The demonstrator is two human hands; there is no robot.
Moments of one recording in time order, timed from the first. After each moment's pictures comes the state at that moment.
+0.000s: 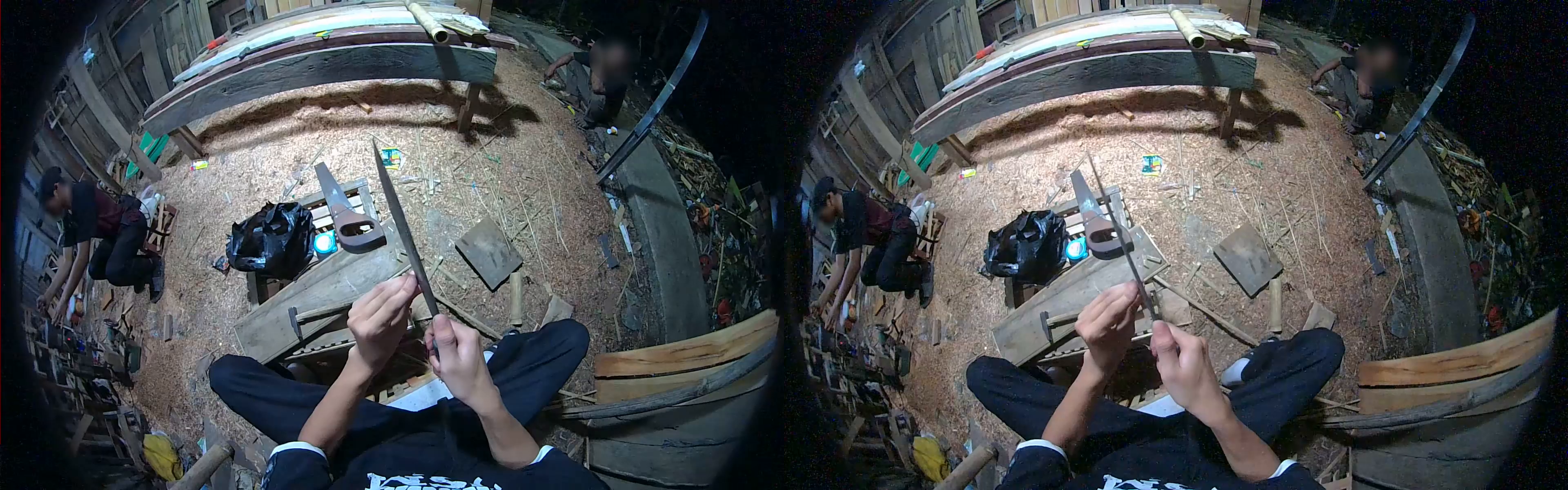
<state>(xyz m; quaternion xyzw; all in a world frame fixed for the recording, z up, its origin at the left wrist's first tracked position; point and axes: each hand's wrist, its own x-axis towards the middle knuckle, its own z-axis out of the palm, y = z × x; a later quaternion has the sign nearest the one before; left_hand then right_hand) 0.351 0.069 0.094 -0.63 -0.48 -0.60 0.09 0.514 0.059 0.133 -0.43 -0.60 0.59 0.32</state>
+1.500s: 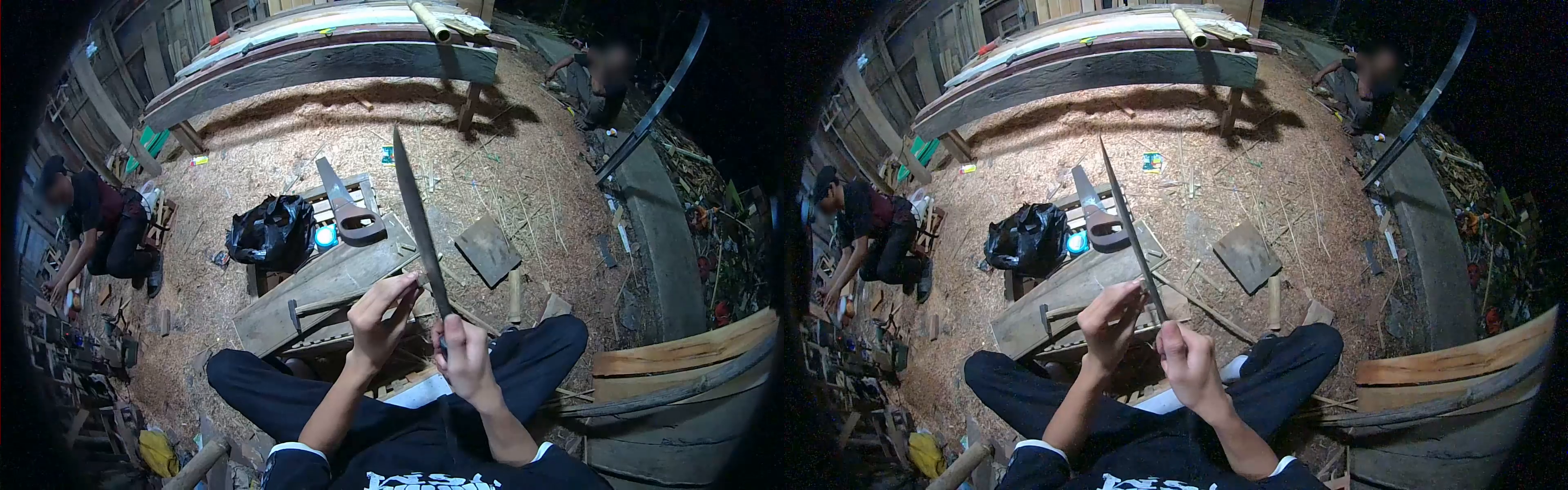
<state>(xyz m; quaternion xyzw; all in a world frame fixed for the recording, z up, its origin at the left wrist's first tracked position) 0.353 0.048 0.077 -0.59 -0.52 -0.61 -0.08 0.521 0.043 0.138 -0.42 -0.56 0.63 0.33</state>
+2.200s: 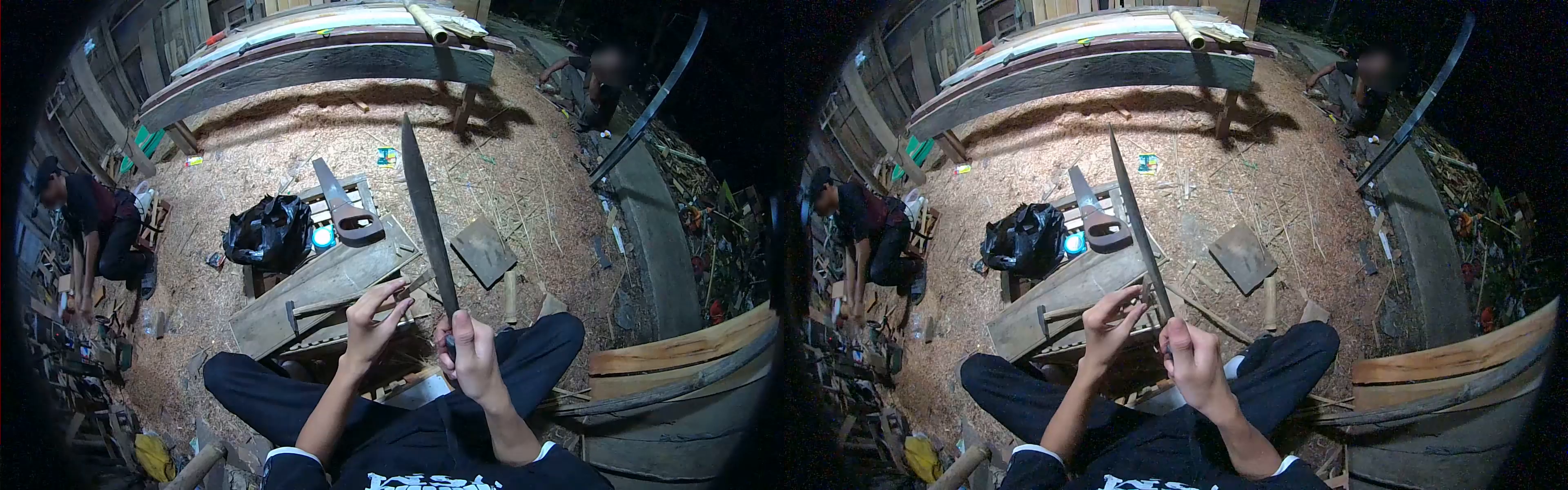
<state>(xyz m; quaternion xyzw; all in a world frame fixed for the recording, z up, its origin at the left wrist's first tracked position) 0.338 0.041 0.036 -0.55 -0.56 -0.59 -0.20 0.519 0.043 0.141 -0.43 -0.57 0.62 0.33</state>
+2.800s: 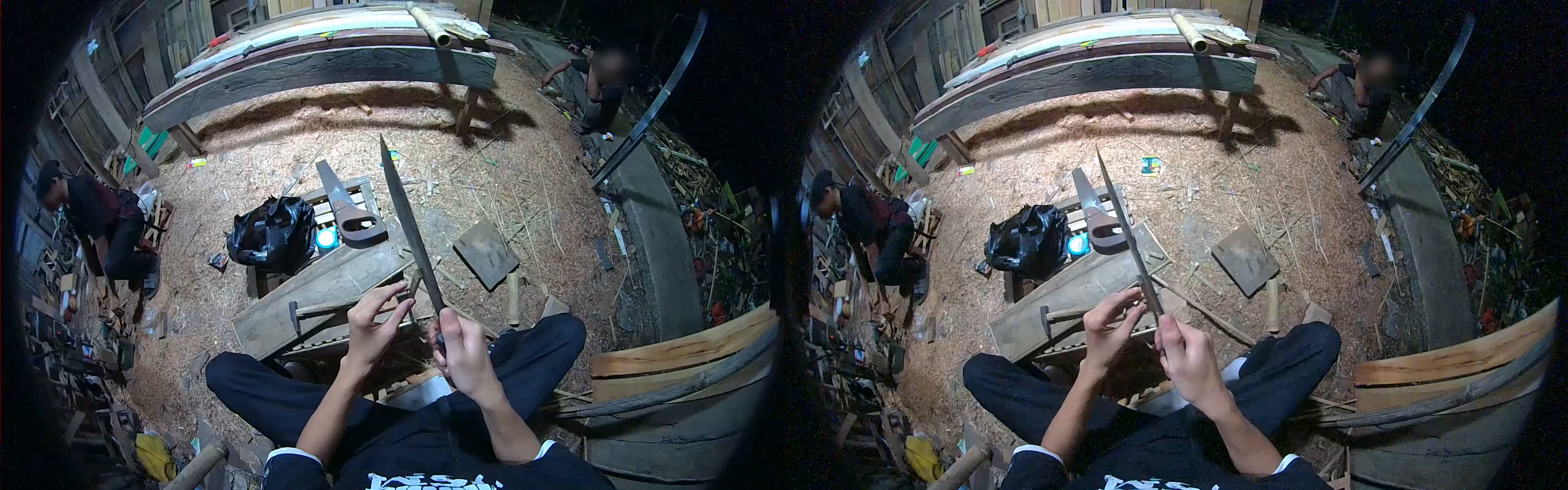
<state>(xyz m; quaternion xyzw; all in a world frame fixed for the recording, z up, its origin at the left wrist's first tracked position) 0.339 0.038 0.037 -0.54 -0.56 -0.61 -0.18 0.512 0.045 0.133 -0.45 -0.59 0.60 0.31</state>
